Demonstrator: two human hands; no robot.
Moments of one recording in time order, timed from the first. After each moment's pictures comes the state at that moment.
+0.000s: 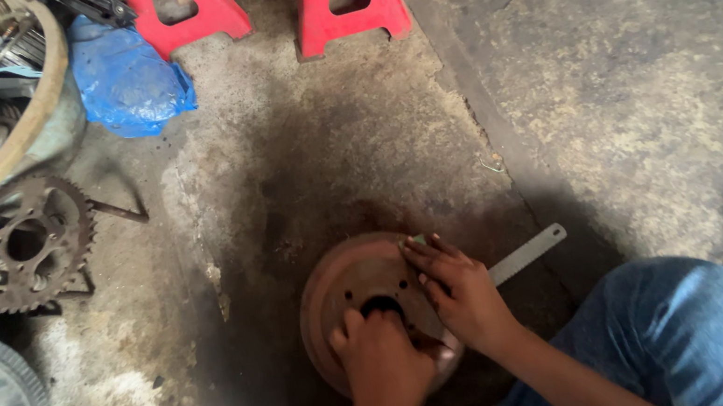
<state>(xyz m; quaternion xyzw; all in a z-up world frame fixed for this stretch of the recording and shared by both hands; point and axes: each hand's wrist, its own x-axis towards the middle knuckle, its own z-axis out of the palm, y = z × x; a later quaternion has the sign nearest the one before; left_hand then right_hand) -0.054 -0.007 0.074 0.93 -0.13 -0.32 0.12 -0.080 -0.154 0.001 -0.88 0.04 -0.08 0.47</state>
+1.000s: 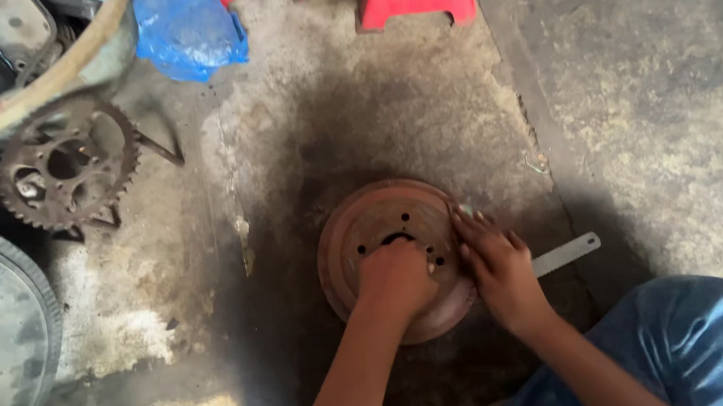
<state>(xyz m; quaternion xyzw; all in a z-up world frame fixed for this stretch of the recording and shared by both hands) 0.008 -0.005 0.021 0.91 -0.22 -0.33 0.10 -0.079 -0.168 -0.037 -0.93 0.06 -0.07 0.36</state>
